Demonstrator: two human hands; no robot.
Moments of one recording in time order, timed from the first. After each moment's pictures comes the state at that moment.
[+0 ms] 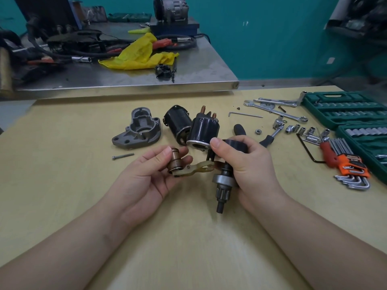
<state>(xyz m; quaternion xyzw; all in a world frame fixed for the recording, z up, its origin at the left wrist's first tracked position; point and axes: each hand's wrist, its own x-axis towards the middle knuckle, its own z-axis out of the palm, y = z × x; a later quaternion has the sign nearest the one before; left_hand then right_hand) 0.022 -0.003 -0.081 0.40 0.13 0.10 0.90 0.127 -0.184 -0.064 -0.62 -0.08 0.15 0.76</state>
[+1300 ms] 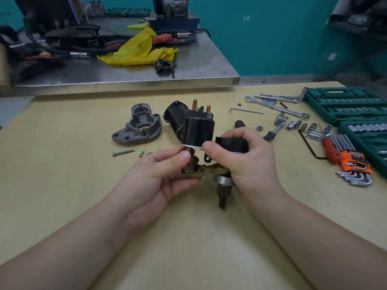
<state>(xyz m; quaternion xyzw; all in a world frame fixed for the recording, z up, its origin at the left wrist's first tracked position) 0.016 -0.018 -0.066 0.45 0.16 0.04 0.88 0.121 -0.184 -0.066 -0.68 -0.19 0.05 0.70</state>
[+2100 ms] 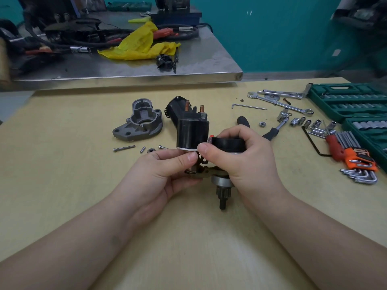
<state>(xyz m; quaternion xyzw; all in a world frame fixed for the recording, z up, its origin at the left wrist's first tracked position) 0.016 -0.021 -0.069 0.51 0.19 0.03 0.84 0.114 -0.183 -0.066 -0.70 -0.20 0.06 0.68</state>
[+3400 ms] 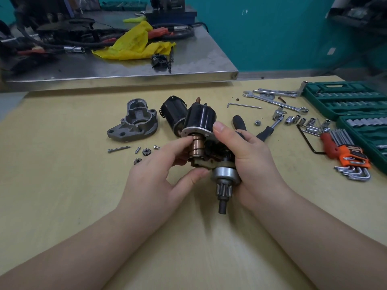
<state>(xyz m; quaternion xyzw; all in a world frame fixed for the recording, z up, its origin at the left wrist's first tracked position) 0.005 -0.036 -0.084 0.88 0.04 0.33 0.33 0.114 -0.185 -0.052 -0.53 -0.05 0.23 0.81</state>
